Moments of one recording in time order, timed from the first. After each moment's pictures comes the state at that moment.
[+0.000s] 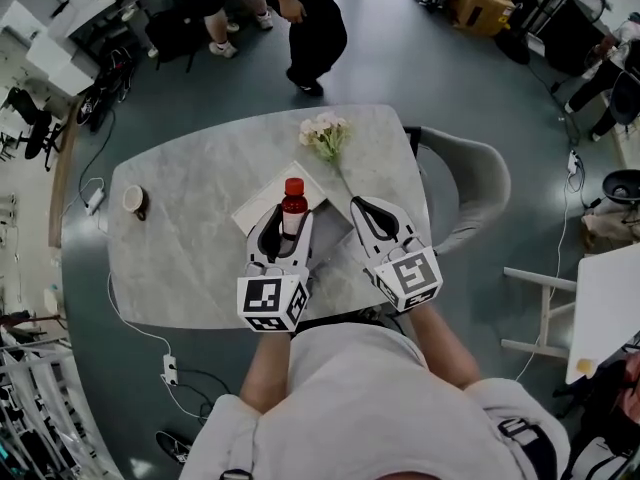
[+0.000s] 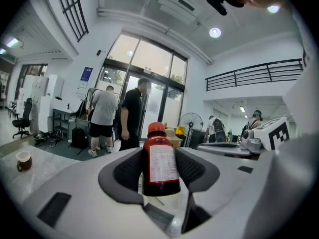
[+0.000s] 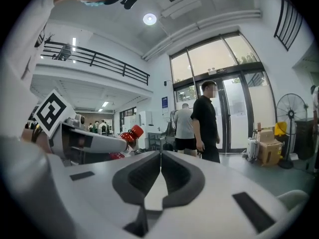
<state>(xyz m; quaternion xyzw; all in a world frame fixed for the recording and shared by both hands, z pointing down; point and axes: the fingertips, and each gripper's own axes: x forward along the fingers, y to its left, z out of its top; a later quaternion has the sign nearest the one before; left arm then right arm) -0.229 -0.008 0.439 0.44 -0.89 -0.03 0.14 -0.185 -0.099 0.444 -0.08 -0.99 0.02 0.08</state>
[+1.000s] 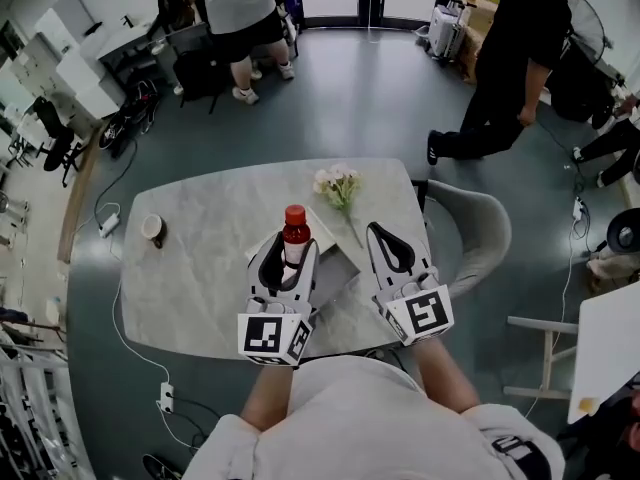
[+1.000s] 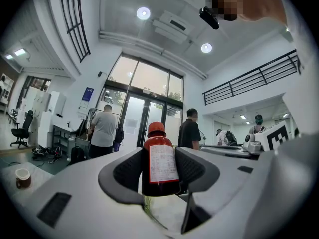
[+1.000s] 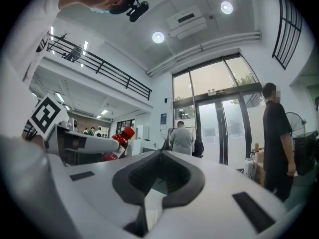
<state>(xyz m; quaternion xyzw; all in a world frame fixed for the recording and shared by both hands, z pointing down) -0.226 0.002 0.350 0.43 -0.90 -0.05 0.02 -0.181 -0.109 0.353 -0.06 -1.00 -0.02 -0.02</state>
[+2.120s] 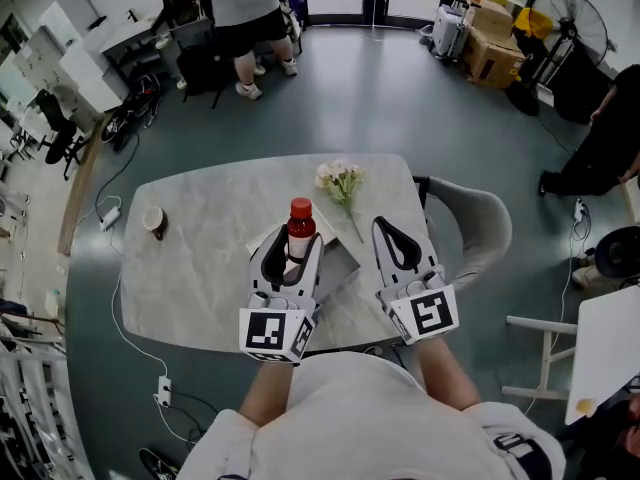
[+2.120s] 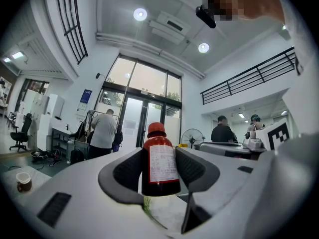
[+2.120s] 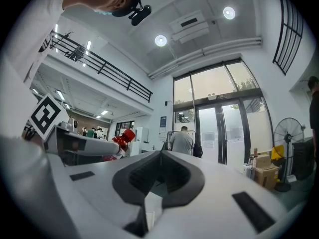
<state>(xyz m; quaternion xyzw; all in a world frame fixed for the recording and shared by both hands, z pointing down) -0.217 -0.002 0.341 0.43 -0.90 -0.05 0.02 -0.171 -0.110 0.337 -0.06 -1.00 -0.04 -0.04</state>
